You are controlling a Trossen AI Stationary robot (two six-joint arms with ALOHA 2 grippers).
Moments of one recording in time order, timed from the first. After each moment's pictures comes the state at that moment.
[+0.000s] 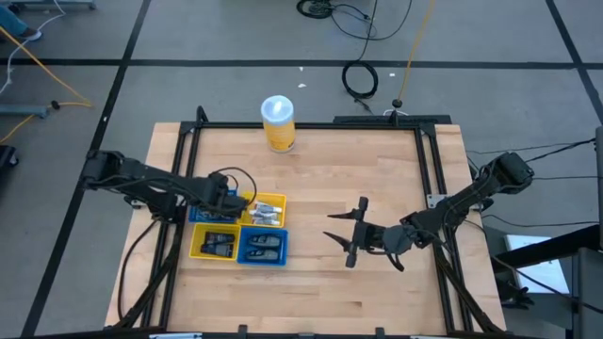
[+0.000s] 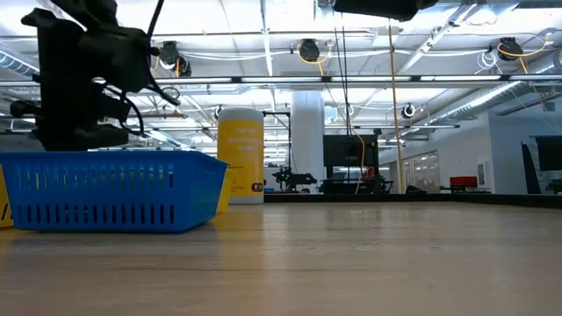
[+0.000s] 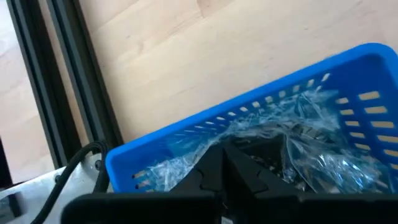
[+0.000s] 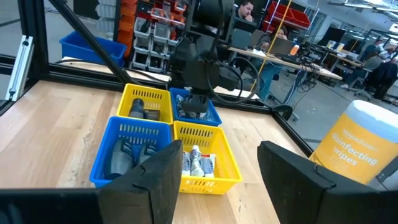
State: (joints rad) left arm -0.07 1.34 0.71 -1.19 -0.34 -1.28; right arm 0.51 1.38 0.74 0.46 0.76 -0.12
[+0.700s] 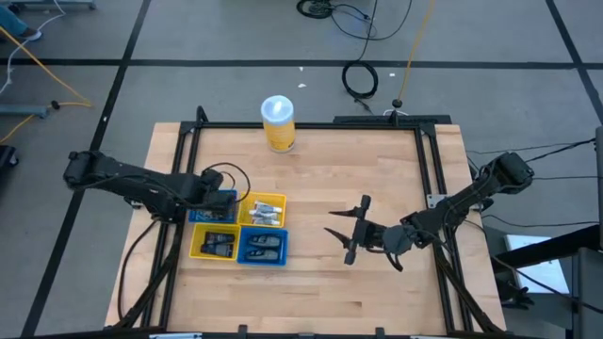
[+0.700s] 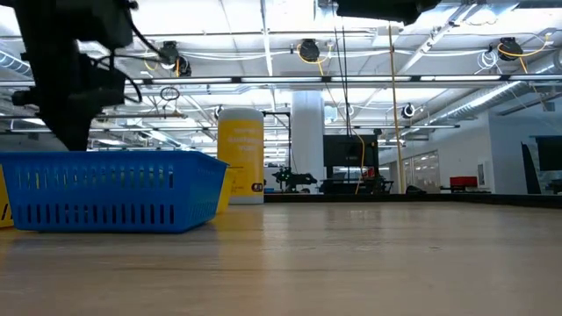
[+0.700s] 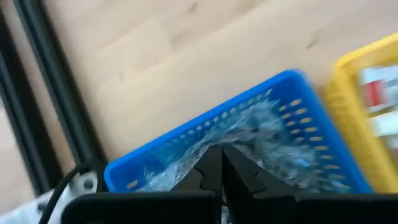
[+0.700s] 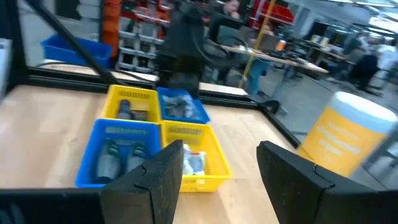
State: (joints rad) left arm -0.11 1.13 0.71 -1.17 -0.38 -1.20; right arm 0.51 1.38 0.74 0.45 0.82 -0.09
